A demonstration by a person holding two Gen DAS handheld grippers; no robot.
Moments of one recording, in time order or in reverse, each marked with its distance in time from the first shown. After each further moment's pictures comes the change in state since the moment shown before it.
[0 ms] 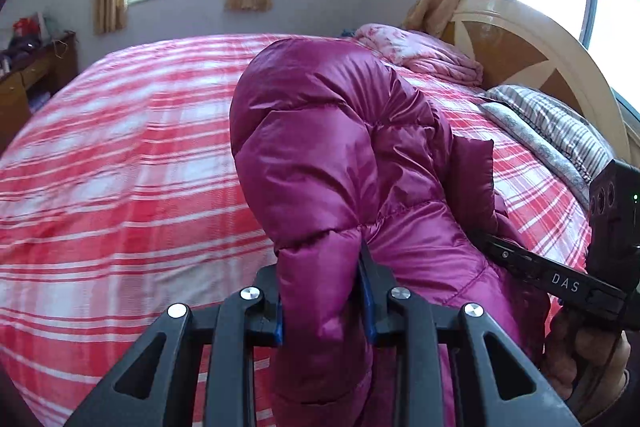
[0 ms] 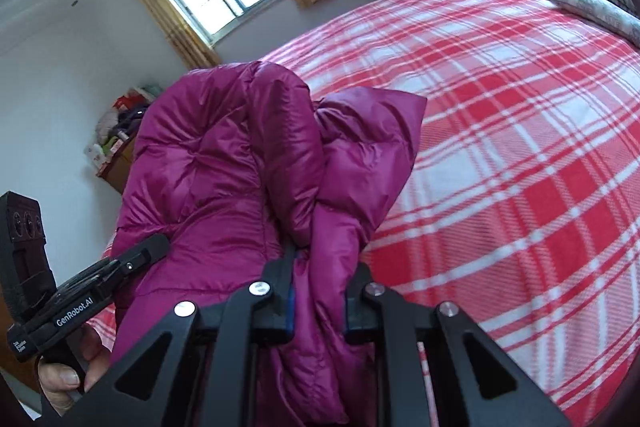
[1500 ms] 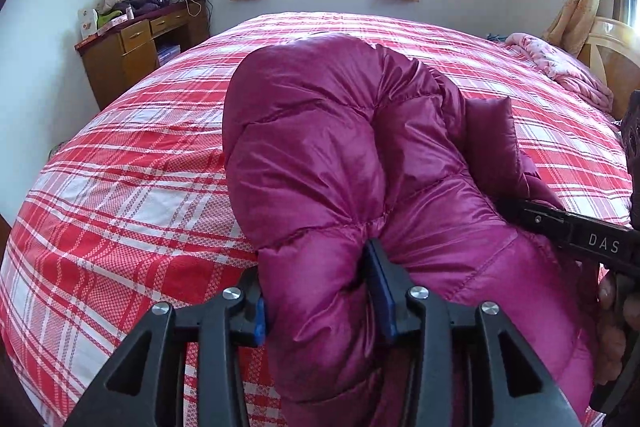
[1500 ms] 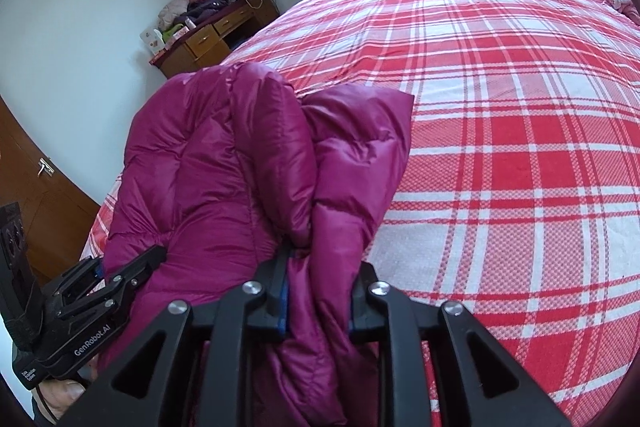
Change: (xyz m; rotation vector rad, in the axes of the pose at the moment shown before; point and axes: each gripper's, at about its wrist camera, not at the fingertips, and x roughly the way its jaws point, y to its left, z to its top) left arm -0.049 0.203 -0.077 -0.194 0.036 0.406; right arm 0.196 0.197 -0.026 -0.273 0.278 0.129
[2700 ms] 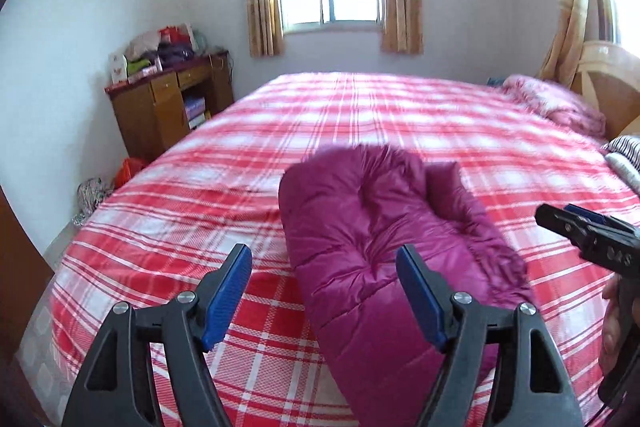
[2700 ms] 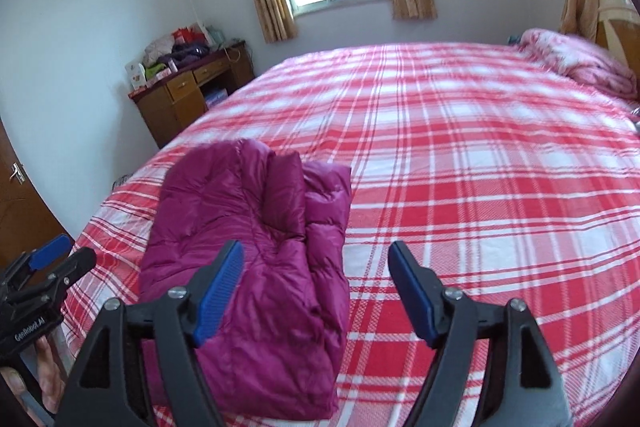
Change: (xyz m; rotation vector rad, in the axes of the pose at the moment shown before) left arm -0.138 0.009 -0.002 0.010 -0.217 0.059; right arm -0.140 0.050 -0.034 -0.087 -0.284 -0.196
